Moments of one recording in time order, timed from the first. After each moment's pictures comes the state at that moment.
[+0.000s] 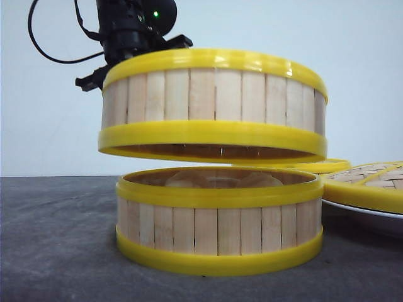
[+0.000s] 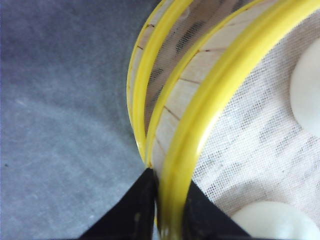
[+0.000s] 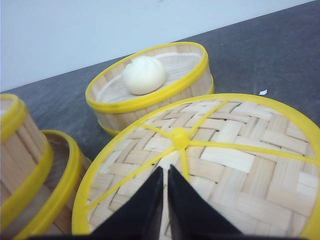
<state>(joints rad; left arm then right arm) -0.54 2.01 1.94 -1.42 0.19 -0.06 0.18 0.00 0.02 -0.17 -0.03 0.37</state>
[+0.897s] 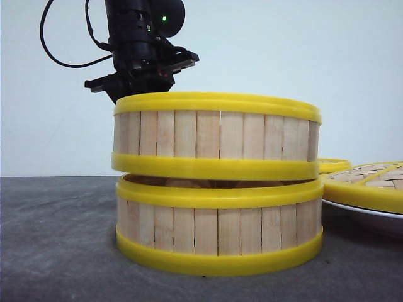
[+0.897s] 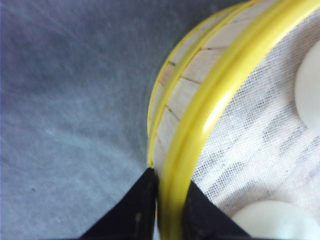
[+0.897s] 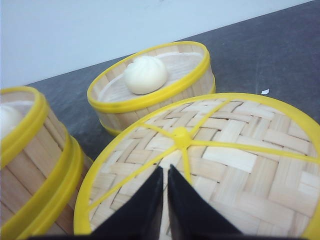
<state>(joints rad) -0.55 2.03 1.94 -1.35 0.09 -0.07 0.18 0.00 0.02 -0.17 -0.03 0.37</state>
